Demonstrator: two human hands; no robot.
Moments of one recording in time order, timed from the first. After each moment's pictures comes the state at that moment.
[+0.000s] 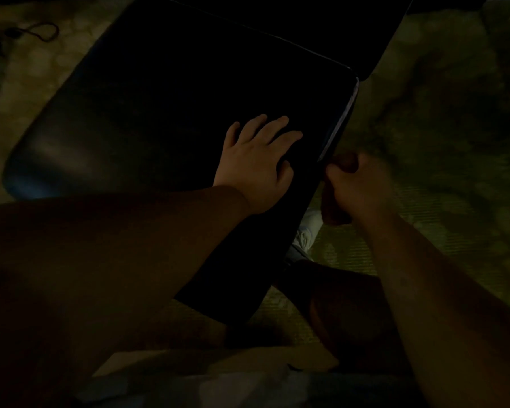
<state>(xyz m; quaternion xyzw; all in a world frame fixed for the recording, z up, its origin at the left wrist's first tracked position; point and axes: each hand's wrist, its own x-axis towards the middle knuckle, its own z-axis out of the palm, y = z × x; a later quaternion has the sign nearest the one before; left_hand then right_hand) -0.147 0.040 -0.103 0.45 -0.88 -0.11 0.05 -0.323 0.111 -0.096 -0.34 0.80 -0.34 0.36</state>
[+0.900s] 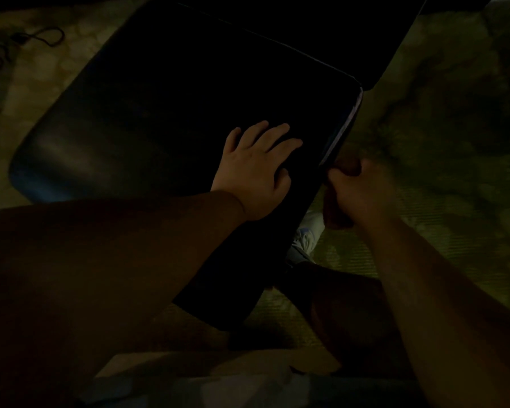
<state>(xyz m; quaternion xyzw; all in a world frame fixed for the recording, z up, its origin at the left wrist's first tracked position) -0.139 0.043 -0.102 0.43 -0.90 -0.11 0.04 -0.323 0.113 -0.097 -0.33 0.81 -0.33 0.36</state>
